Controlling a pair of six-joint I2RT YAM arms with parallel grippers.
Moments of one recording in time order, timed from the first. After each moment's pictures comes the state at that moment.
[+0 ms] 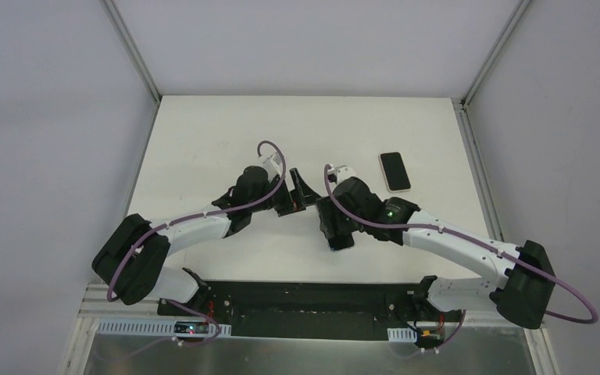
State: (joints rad) left arm -0.67 1.35 0.60 0.37 0.32 -1.01; right arm 0.98 1.22 0.92 -0.59 0.22 0.46
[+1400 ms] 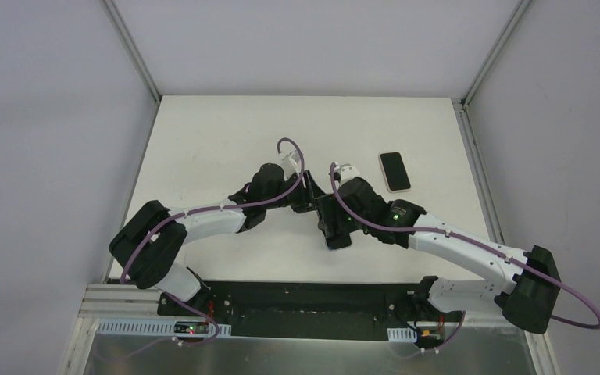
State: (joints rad) left arm -0.75 1.50 0.71 0.45 0.35 -1.03; right arm 0.98 1.16 0.90 -0.56 0.21 0.50
